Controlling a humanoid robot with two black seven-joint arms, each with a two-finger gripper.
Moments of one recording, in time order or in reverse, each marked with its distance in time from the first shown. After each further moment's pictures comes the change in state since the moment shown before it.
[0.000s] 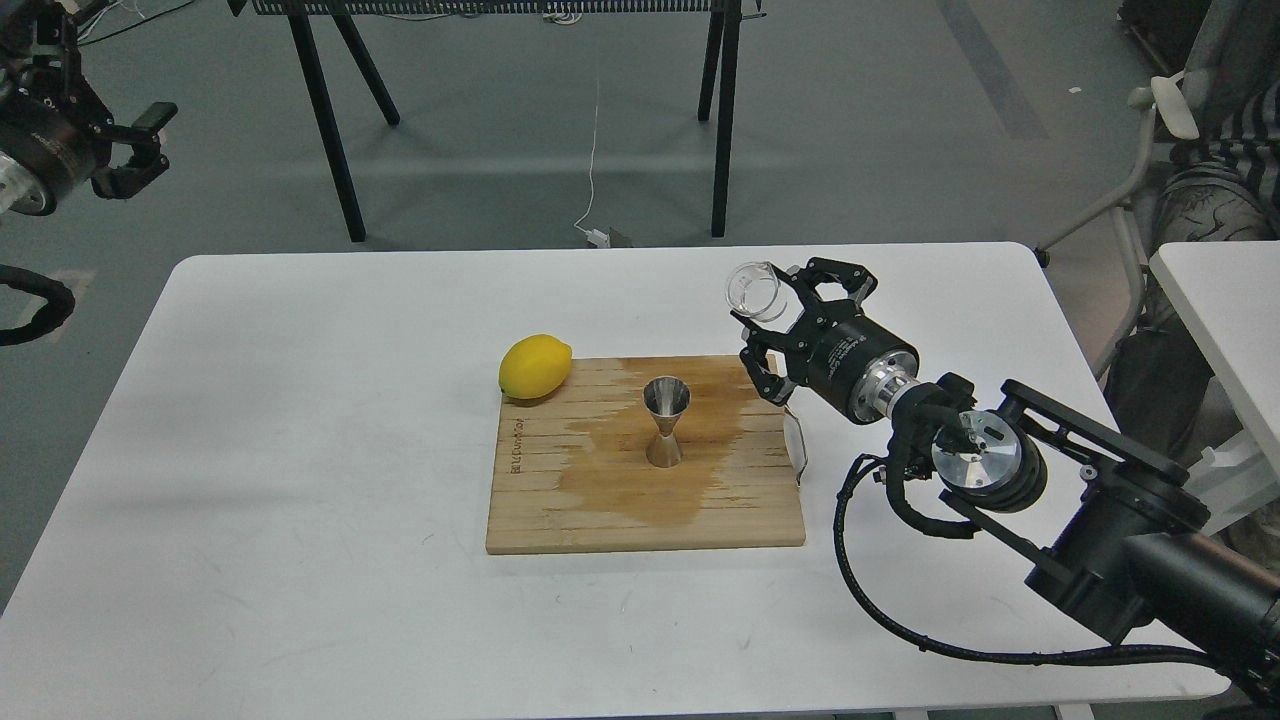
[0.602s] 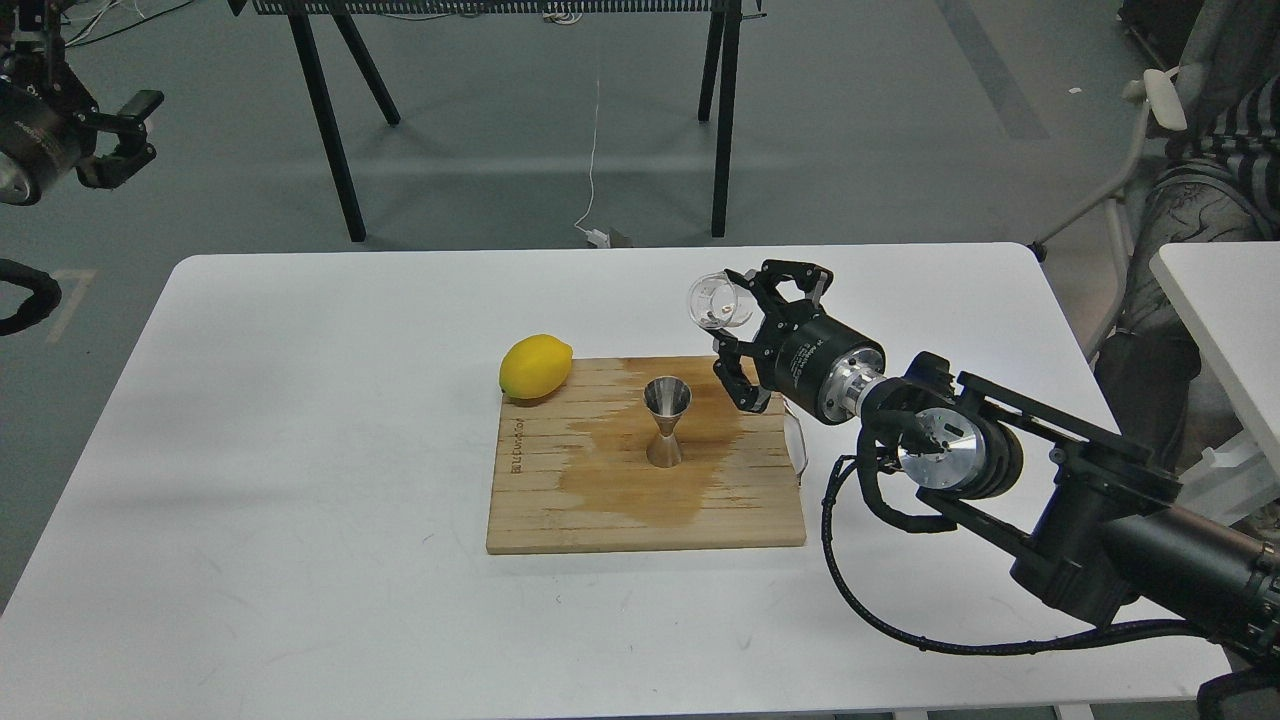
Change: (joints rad) left arm -0.009 0.015 0.002 0.000 -0.001 0.000 0.002; right arm 0.094 -0.005 -0.126 0.009 -0.076 -0.043 -0.004
